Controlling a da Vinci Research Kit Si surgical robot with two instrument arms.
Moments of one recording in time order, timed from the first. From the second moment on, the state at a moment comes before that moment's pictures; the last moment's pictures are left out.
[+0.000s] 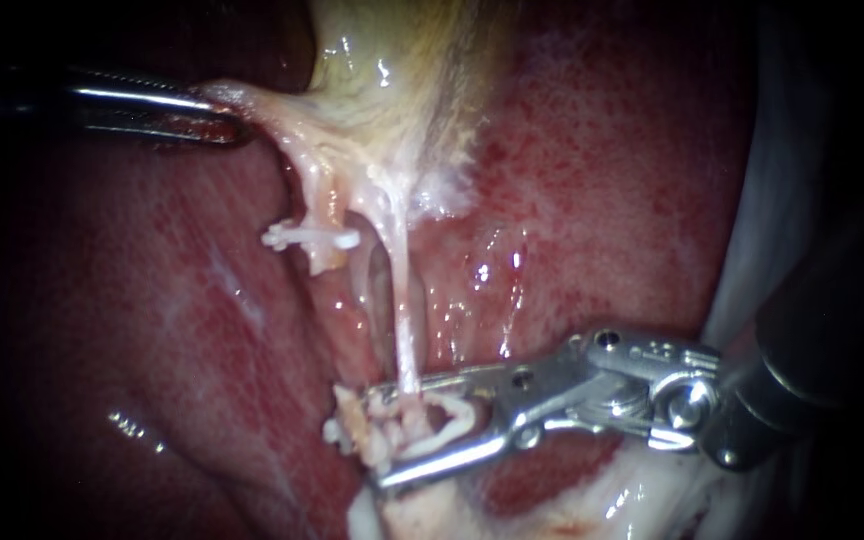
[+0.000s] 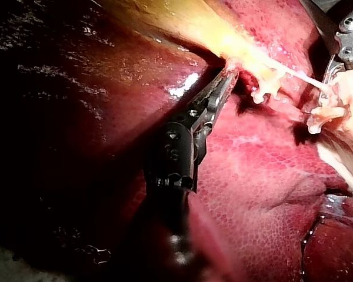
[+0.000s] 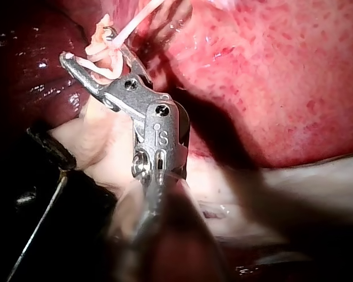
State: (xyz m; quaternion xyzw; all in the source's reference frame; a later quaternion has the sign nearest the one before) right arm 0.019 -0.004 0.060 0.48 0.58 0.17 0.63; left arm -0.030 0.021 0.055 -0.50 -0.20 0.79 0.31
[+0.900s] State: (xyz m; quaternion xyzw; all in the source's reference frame) right arm 0.019 -0.004 0.061 0.48 0.58 0.18 0.62; left arm -0.030 0.021 0.055 -0.50 -0.20 0.79 0.31
